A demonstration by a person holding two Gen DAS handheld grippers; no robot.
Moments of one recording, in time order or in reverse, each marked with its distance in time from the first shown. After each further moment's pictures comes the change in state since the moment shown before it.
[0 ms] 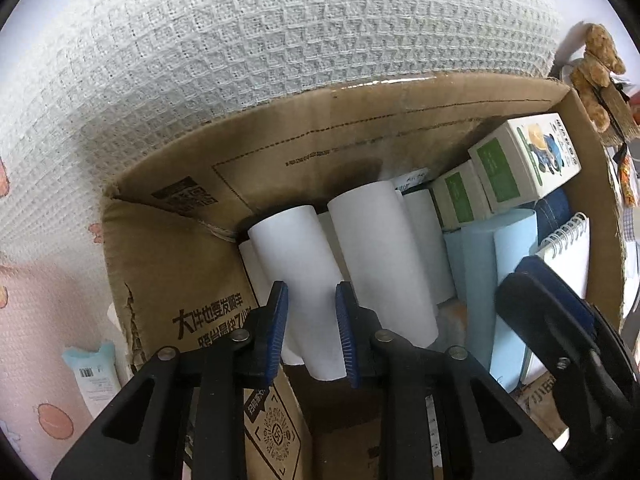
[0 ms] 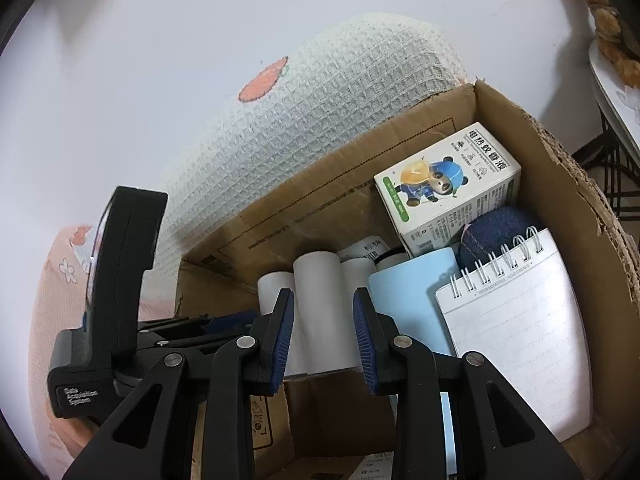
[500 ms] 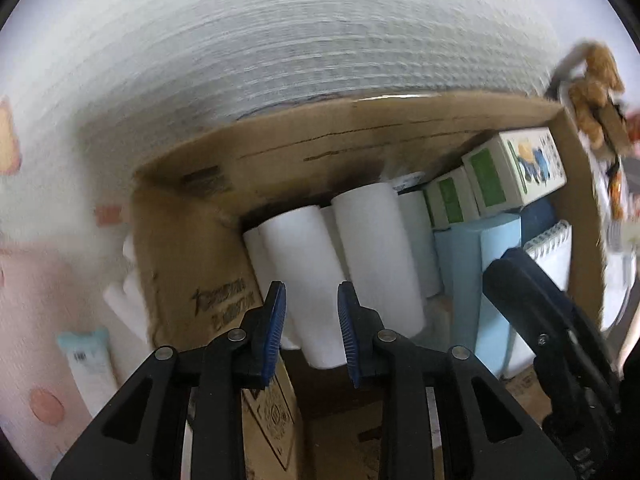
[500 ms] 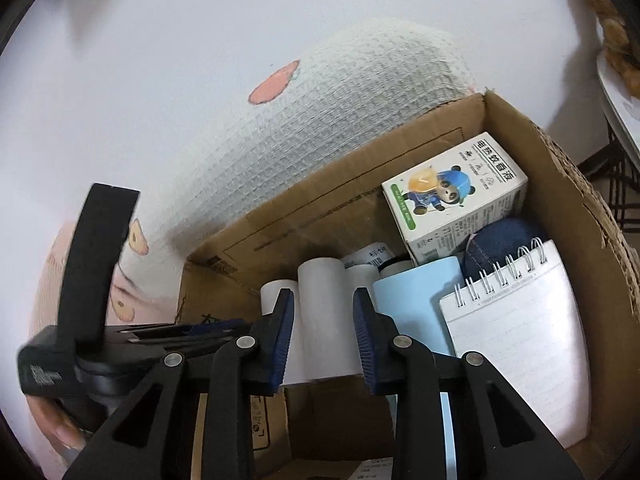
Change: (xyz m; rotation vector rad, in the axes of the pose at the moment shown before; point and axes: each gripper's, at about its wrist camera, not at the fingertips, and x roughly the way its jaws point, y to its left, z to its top) left arm -0.011 -0.001 0.003 -0.019 0.027 -0.024; right arm -0.003 -0.008 0.008 -0.017 -0.023 0.024
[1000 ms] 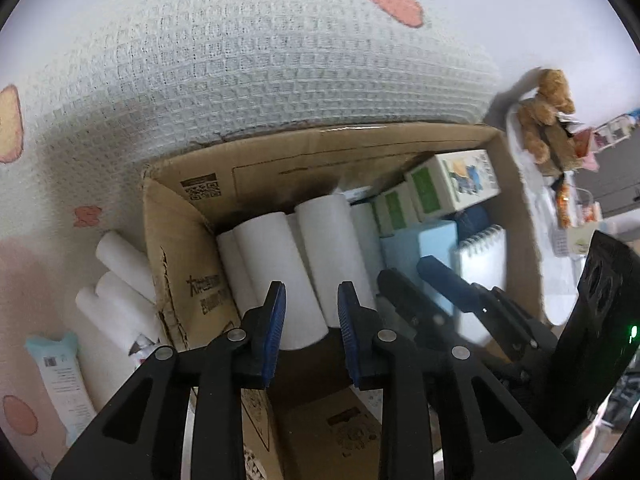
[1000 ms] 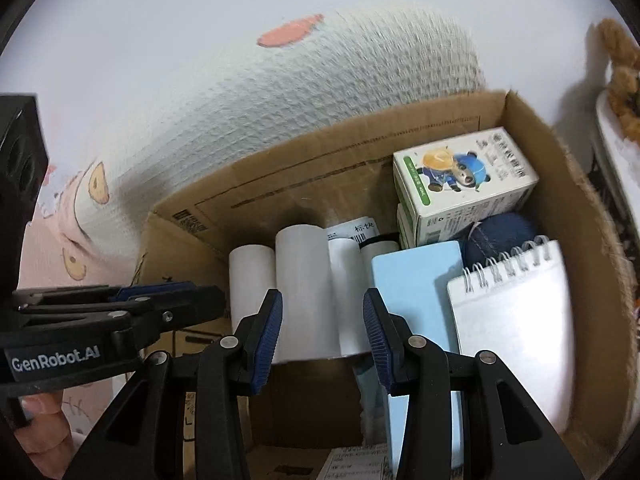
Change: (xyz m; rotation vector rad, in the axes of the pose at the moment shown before) left arm -0.034 0.020 -0.012 -0.061 -0.080 -0.195; right arm 0.019 0.013 0.002 -0.136 0.105 -0.174
